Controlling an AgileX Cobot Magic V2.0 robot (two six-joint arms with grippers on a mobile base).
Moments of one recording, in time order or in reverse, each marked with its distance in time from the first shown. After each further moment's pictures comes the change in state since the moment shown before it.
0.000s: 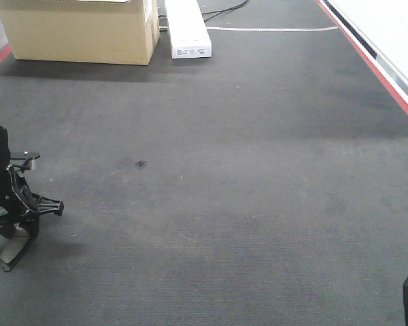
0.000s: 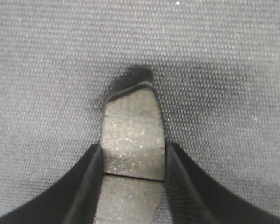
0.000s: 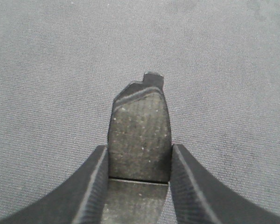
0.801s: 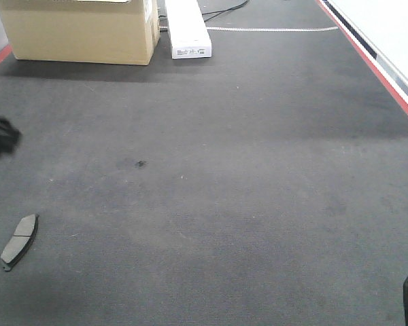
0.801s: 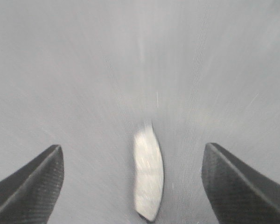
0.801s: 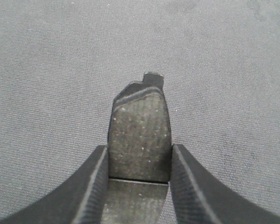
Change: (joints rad) left arm 0.000 -0.539 0.013 0.013 -0.095 0.129; right arm 0.000 0.000 0.000 0.000 0.000 0.000
